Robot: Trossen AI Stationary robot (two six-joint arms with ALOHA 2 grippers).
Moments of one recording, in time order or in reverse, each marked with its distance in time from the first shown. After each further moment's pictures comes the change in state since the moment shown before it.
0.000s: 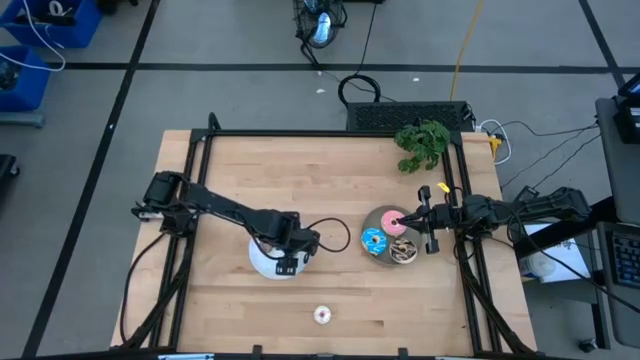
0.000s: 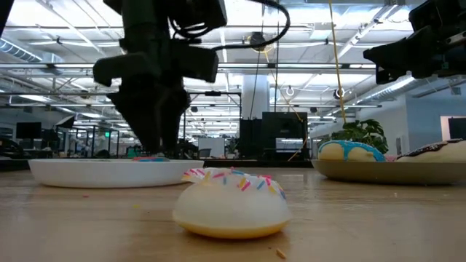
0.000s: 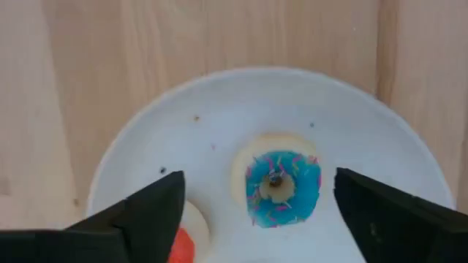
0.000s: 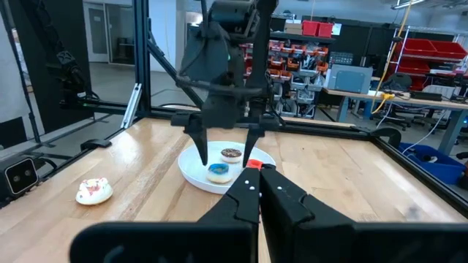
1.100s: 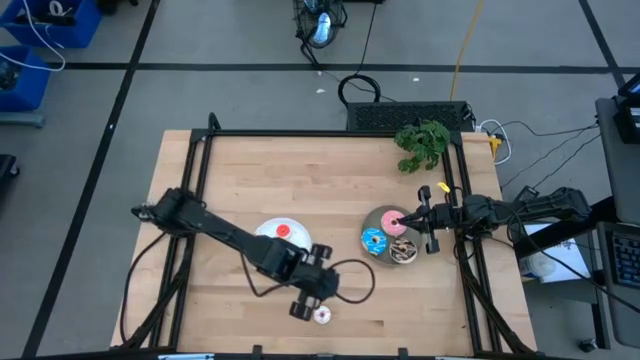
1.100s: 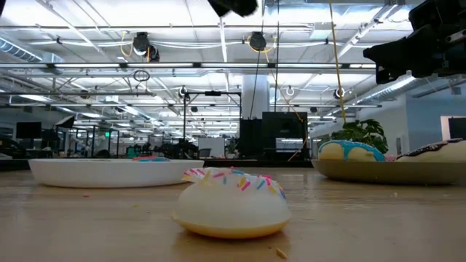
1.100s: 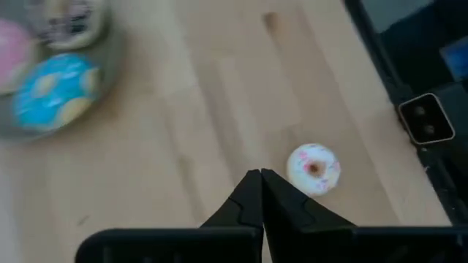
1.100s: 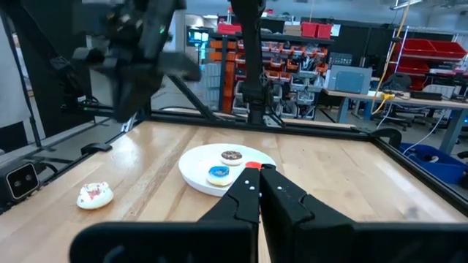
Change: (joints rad) left arm -0.218 0.133 0.507 -0.022 0.004 0.089; right arm 0.000 0.002 0.000 0.009 0.002 0.011
